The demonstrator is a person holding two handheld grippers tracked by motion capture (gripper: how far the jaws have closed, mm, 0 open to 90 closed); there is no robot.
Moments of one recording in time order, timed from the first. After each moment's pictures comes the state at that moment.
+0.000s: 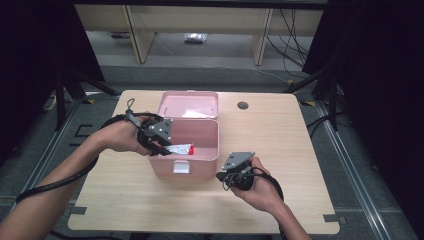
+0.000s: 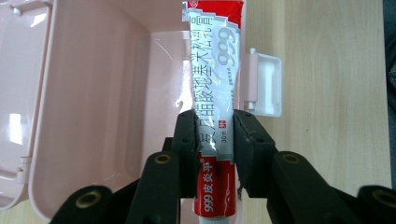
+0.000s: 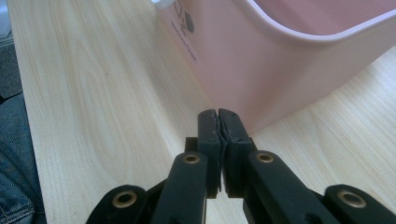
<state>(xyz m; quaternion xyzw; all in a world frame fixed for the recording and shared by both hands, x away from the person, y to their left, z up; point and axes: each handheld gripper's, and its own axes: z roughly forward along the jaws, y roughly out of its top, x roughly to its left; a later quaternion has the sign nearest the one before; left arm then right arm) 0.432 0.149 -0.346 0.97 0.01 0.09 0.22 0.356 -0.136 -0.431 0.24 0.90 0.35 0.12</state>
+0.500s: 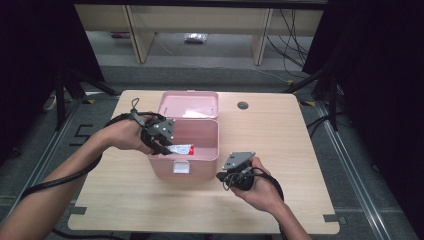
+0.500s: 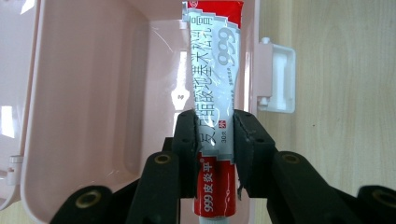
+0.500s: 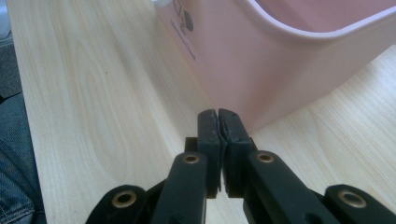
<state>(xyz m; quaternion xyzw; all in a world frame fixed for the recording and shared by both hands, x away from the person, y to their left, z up) 0.442 0.146 -0.354 0.98 0.01 0.08 0.21 0.357 -0.137 -0.432 0.23 0.90 0.35 0.12</state>
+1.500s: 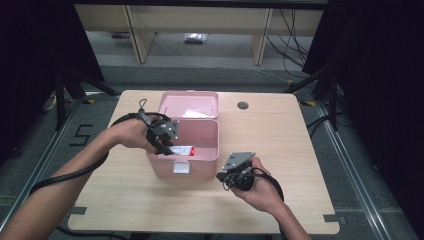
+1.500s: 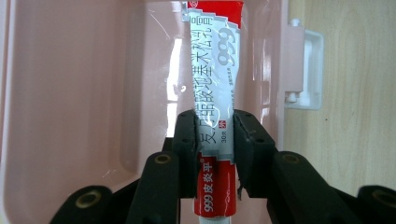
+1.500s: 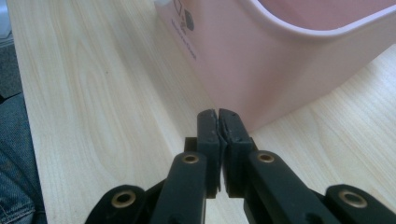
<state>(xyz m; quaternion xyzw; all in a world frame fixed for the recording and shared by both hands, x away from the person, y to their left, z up) 0.455 0.138 -0.370 0.98 0.01 0.06 0.18 0.356 -0.137 -0.433 0.23 0.90 0.35 0.12</state>
